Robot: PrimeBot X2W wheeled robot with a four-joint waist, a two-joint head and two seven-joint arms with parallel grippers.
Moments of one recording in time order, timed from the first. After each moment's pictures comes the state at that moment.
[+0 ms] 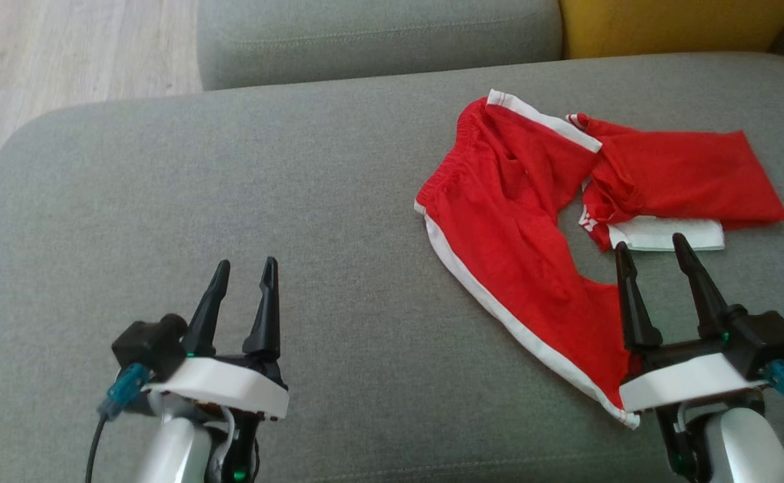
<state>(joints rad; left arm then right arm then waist) -0.09 0.04 -0.24 0.23 -0.38 -0.03 -0.26 -0.02 -0.07 0.04 0.08 0.09 0.13 -0.16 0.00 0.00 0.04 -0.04</state>
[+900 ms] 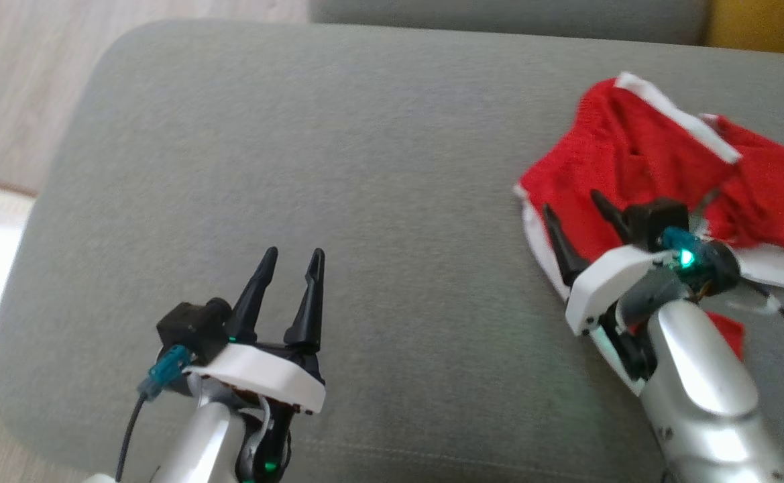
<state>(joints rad) -0.15 0.04 -0.36 0.25 -0.42 -0.03 -0.26 -0.40 -0.08 0.19 0.51 0.10 0.13 0.06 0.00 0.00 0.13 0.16</state>
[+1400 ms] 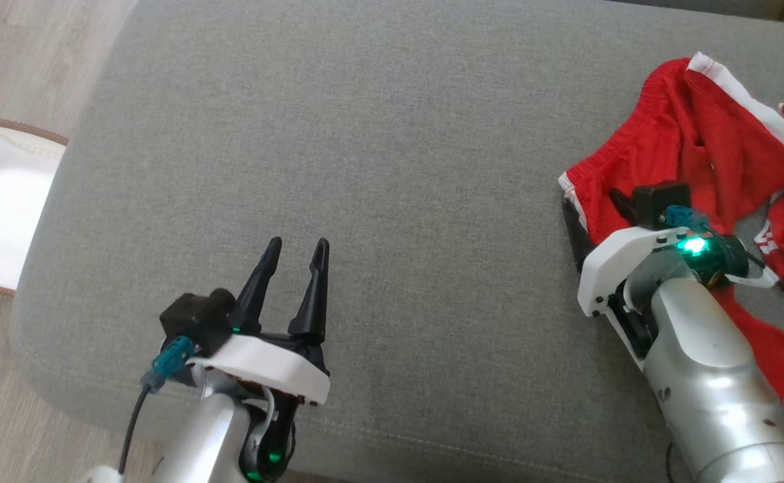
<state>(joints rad) -0.17 0.04 -0.38 0.24 -0.43 -0.01 -0.26 -0.61 -0.08 0.11 0.91 0.01 0.13 -0.01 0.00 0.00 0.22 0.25</state>
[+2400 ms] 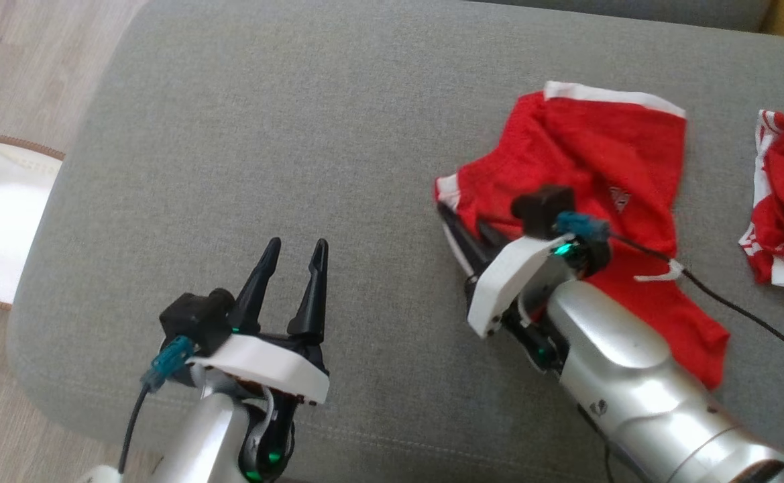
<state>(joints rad) -0.18 0.04 -0.38 0.25 -0.43 -0.01 -0.26 -0.67 -0.07 0.74 0.81 0.61 0.13 -0.10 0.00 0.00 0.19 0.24</state>
